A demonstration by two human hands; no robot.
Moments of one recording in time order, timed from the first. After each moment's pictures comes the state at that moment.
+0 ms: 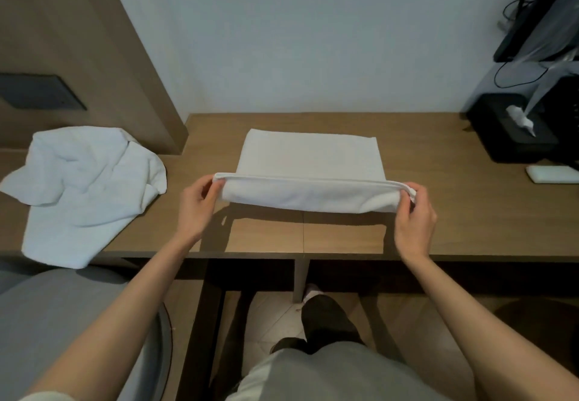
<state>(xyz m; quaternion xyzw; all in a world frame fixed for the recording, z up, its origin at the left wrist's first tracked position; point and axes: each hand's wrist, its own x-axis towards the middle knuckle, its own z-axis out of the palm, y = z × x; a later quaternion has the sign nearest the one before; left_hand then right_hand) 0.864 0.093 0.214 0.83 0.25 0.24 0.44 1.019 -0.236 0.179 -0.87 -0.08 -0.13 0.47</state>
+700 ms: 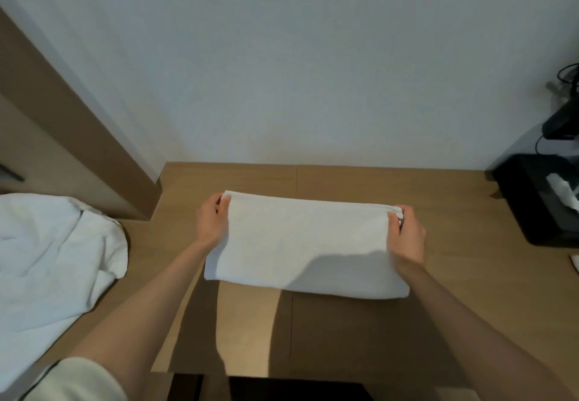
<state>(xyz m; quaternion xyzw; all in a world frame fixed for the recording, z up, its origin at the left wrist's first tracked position) 1.063 0.161 0.174 0.82 0.36 0.16 0.41 1.201 -0.161 0.170 -0.91 -0.06 0.00 0.42</state>
